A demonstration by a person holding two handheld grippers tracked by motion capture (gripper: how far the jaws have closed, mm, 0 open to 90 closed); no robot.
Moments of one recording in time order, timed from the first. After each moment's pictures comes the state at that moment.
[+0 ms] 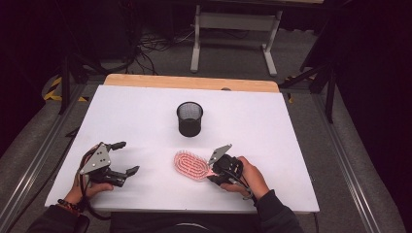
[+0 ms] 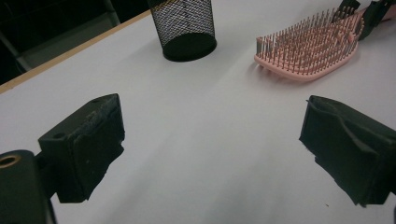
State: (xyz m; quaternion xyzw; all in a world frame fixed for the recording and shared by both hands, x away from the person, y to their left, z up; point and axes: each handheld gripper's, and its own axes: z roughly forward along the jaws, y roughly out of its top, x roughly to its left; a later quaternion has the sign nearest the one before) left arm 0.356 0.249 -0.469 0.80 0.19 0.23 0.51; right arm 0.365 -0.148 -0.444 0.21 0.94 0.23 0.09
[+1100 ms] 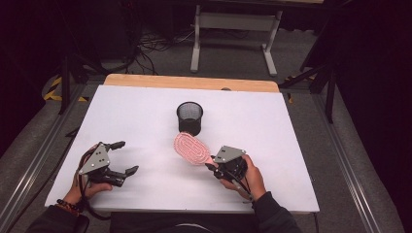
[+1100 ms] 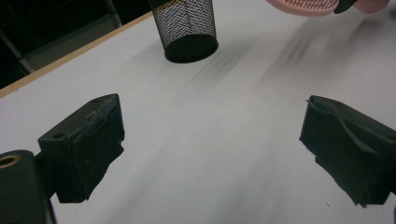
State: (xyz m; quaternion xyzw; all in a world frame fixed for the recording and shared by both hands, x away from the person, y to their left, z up) left arm 0.355 0.250 -0.467 0.80 0.19 0.24 0.51; right arm 0.354 -0.158 -0.435 0.22 0.88 0.36 0.22
